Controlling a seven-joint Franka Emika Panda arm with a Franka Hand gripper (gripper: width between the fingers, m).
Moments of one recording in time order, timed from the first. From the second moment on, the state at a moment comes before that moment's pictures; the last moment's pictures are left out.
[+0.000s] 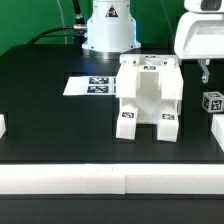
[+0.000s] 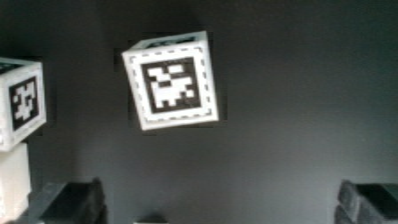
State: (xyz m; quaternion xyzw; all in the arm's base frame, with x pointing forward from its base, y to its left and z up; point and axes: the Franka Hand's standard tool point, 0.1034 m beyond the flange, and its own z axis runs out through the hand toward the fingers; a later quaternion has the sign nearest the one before) arm 0.490 0.184 0.054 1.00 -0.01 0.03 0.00
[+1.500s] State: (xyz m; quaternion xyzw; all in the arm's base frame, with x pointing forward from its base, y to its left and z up) arm 0.508 0.162 0.067 1.00 0.00 0.05 0.00
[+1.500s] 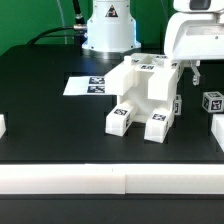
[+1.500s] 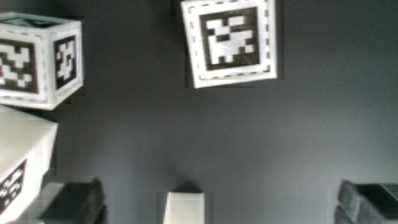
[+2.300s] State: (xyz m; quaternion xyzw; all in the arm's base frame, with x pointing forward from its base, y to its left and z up) arm 0.514 0.147 0.109 1.00 -0.01 0.05 -0.01
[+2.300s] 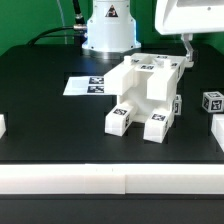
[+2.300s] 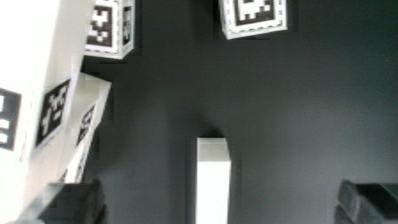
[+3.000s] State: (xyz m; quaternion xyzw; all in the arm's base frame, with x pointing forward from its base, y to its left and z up) arm 0.459 0.178 0.099 1.00 -0.03 0.03 -0.02
